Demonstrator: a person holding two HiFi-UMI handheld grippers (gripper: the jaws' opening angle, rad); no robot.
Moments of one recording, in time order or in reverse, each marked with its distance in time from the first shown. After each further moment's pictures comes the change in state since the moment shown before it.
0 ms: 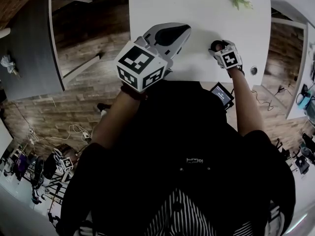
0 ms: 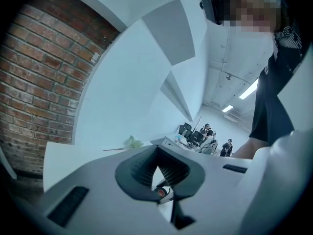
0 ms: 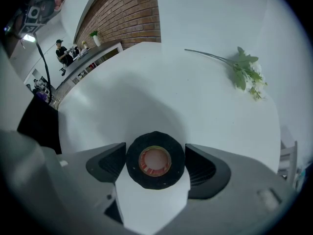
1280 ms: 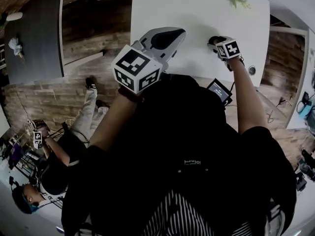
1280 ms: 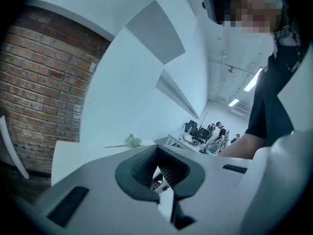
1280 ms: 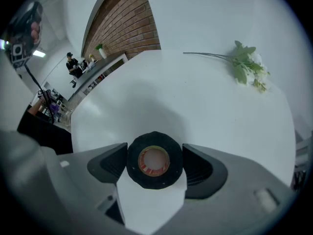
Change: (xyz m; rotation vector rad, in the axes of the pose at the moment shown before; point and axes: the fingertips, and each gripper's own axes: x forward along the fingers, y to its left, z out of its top) left arm -0.021 -0.061 -0.021 0.044 0.000 0.098; right arm 0.000 -0.013 0.002 0.014 -0.068 0.122
